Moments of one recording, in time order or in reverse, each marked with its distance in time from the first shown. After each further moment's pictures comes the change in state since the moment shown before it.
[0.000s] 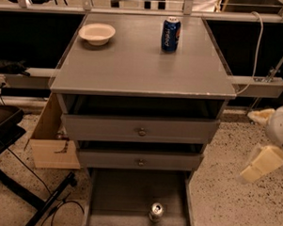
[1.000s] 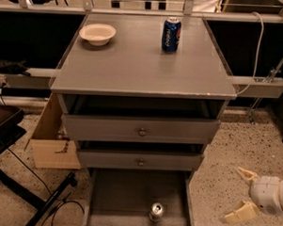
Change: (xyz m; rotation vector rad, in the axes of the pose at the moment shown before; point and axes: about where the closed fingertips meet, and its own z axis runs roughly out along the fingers) arm 0.136 0.028 0.169 -0.059 -0.321 0.167
